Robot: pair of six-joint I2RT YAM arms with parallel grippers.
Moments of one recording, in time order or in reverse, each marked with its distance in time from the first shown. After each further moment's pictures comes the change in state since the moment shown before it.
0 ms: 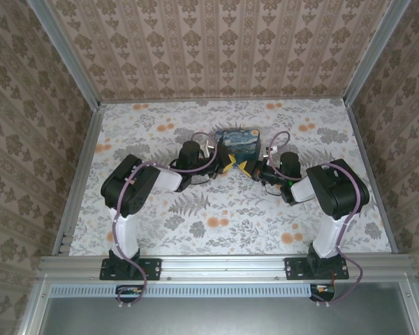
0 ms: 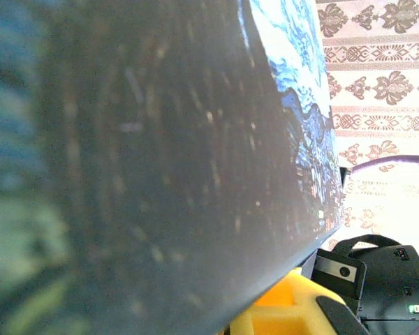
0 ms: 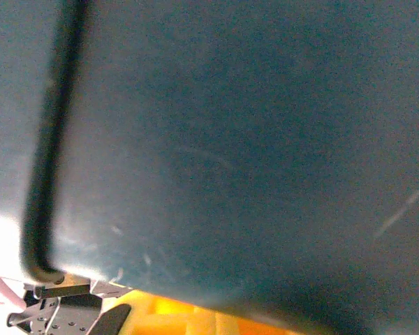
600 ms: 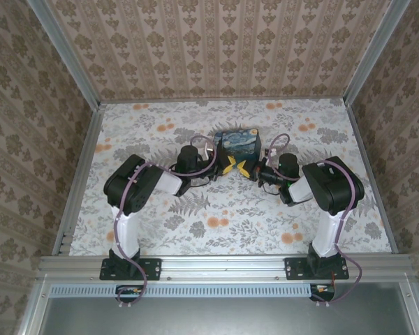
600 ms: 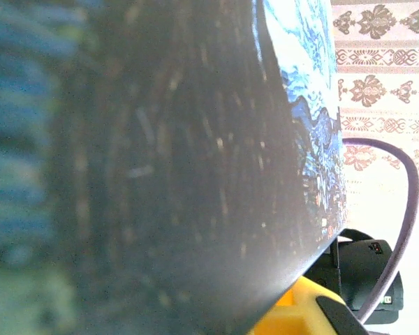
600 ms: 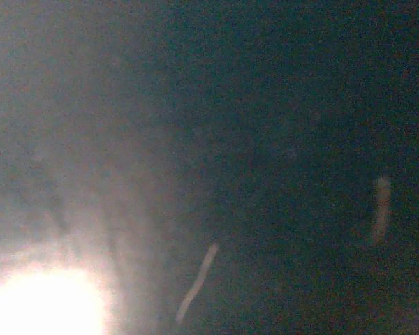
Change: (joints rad) left arm -0.003 0.032 -0.056 0.175 0.008 -0.108; right arm 0.011 0.060 0.004 0.109 -0.011 0.281
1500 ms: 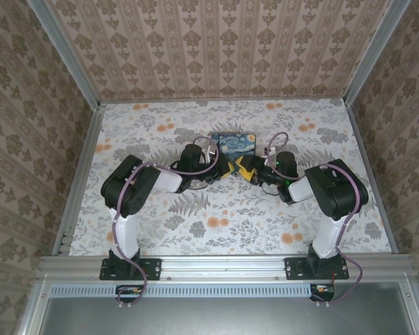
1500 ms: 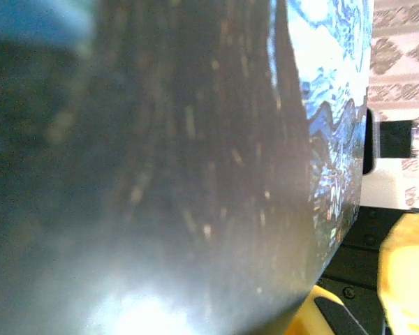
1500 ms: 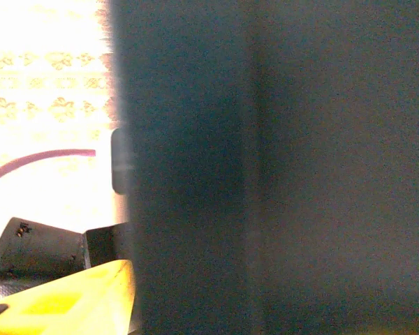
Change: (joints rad) left arm 0.003 -0.036 0.047 -0.343 -0.023 0.320; right arm 0.013 -0.072 0.003 -0.171 0.082 -0.176
